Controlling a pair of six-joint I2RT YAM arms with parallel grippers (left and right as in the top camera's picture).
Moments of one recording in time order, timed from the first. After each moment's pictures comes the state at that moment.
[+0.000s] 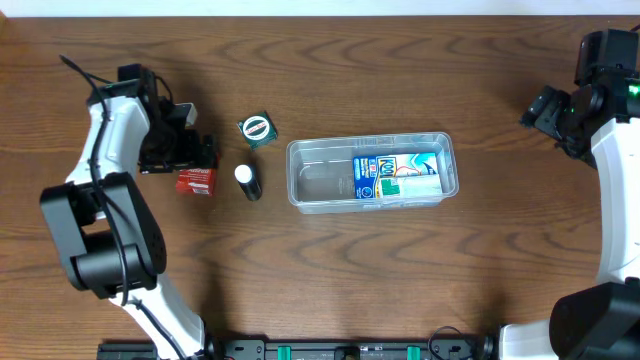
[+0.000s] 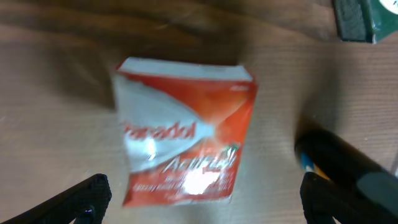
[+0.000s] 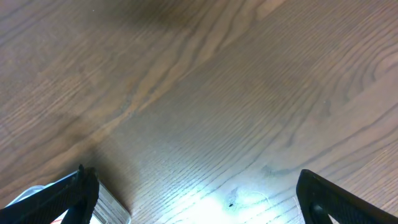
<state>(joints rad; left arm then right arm) 0.19 1.98 1.48 -1.08 0.18 0.20 -0.17 1.62 1.58 -1.17 0.22 0.48</state>
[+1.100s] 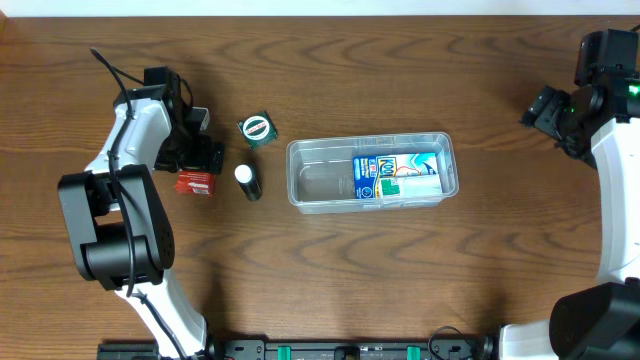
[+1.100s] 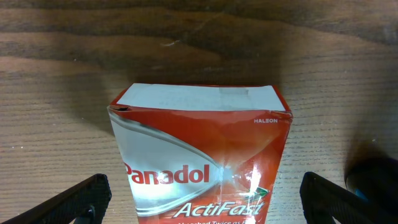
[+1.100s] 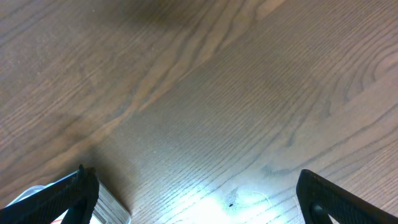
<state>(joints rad) 0.13 2.01 1.43 -0.97 0.02 0.22 -0.17 1.62 1.58 -1.17 0.22 0.48</state>
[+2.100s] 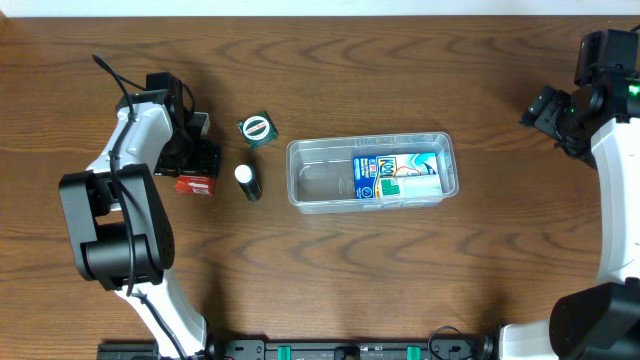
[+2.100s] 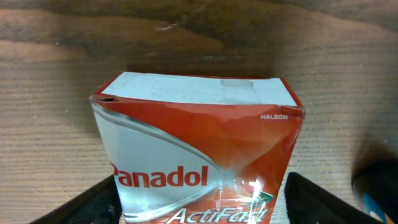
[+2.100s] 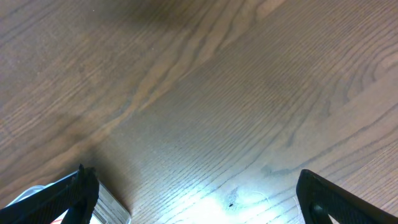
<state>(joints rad) 0.13 2.01 1.40 -0.96 0.02 0.19 -0.17 1.62 1.58 -1.17 0.22 0.48</state>
